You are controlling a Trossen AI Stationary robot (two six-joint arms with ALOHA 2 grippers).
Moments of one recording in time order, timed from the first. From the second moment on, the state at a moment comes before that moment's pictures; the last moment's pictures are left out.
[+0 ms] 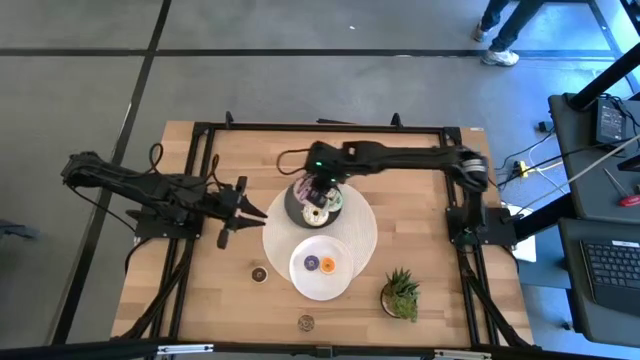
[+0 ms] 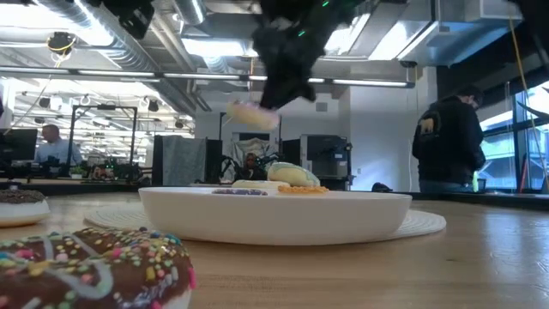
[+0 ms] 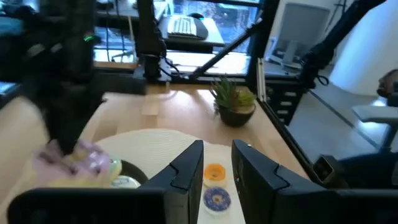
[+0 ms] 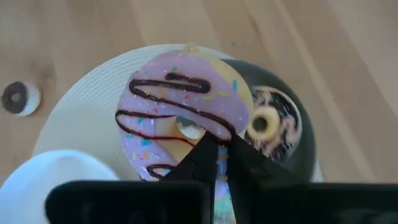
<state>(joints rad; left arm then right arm) -0.23 0.68 0.55 -0.08 -0.08 -0.14 -0.15 1.96 1.68 -0.71 -0.03 0.26</state>
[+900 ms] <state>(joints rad) -0.23 0.66 0.55 -0.11 -0.09 -0.14 -0.17 2.33 2.03 -0.87 -0.10 0.26</state>
